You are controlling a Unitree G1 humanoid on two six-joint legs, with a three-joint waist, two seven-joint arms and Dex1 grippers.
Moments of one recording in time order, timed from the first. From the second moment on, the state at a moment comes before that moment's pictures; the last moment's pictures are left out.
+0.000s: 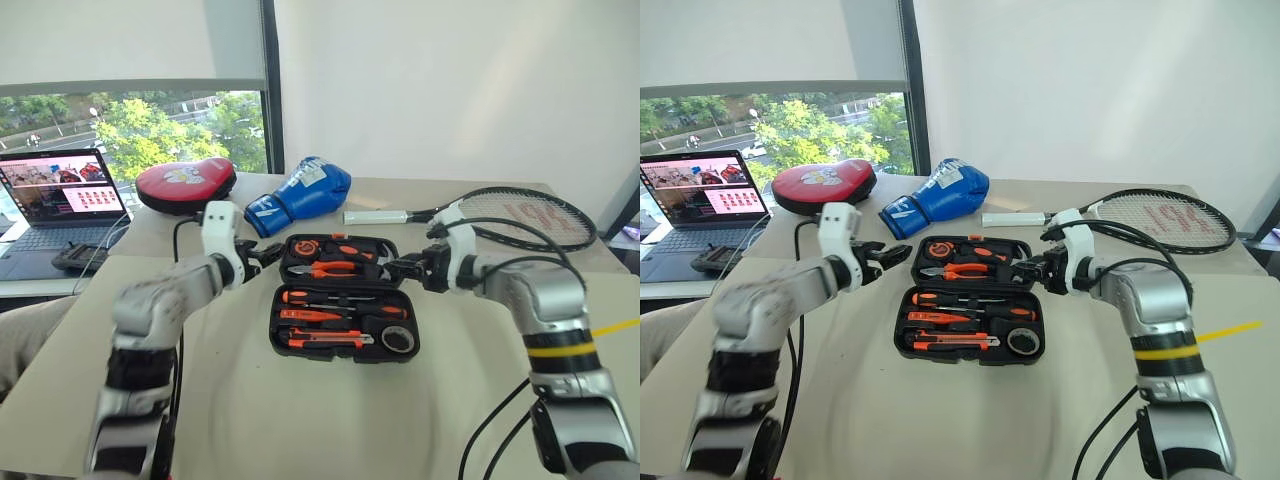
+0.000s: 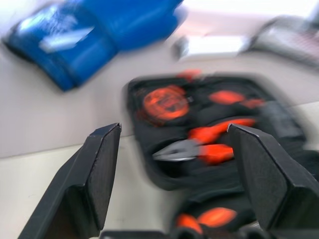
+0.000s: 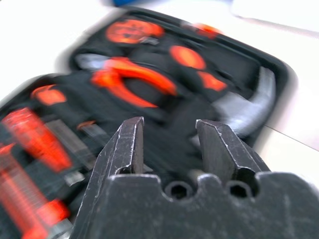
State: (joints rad) left arm -0.85 0.41 0.05 0.20 -0.55 1.02 -0.15; right arm -0.89 -0.54 -0.01 0.30 0.34 0.96 0.63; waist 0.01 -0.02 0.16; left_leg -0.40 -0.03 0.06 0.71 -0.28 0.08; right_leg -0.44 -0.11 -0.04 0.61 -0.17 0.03
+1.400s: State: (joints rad) left arm -0.36 0.53 0.01 -0.03 -0.16 0.01 -0.72; right arm -0.23 -0.54 -0.14 -0.27 0.21 0.38 0.70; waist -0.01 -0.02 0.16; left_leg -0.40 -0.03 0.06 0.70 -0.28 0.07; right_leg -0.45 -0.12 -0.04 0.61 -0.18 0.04
